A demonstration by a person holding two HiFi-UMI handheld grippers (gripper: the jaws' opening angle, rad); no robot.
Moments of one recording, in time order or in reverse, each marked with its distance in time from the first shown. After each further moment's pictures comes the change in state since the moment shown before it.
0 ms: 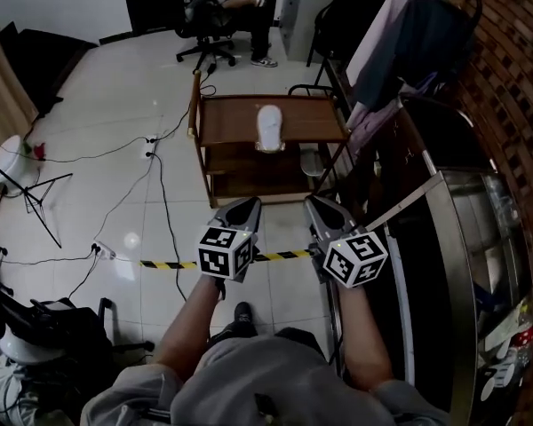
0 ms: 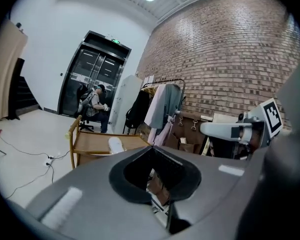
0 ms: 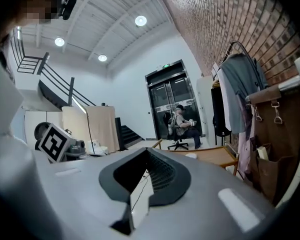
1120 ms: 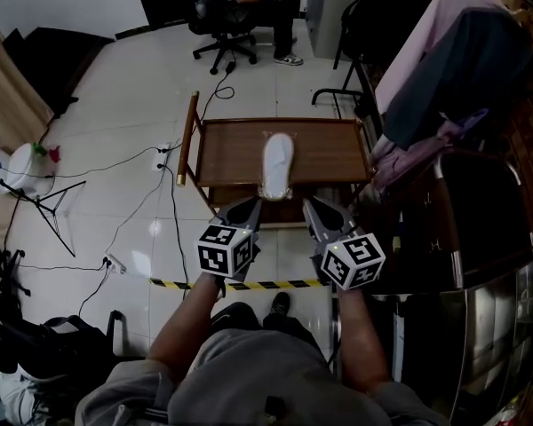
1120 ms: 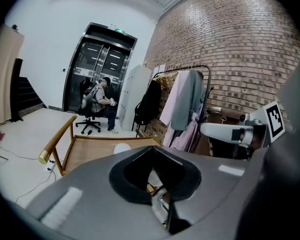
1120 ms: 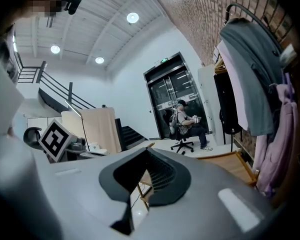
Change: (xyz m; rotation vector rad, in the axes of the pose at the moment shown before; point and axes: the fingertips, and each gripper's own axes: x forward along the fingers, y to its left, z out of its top) left arm 0.205 0.103 0.059 -0.020 0.083 0.093; right arm 0.179 -0.167 0.024 0.048 0.018 0.079
